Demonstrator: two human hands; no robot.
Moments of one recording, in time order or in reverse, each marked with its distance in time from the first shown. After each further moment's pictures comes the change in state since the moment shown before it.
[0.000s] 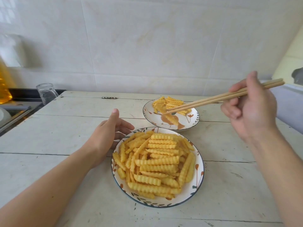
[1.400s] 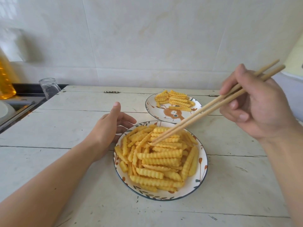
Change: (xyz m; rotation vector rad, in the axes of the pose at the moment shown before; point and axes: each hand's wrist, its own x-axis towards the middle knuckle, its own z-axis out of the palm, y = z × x) left_hand -0.002 0.002 0.002 -0.056 0.001 0.004; right_hand -0.025 -0.023 0.012 -0.132 -0.429 0.093
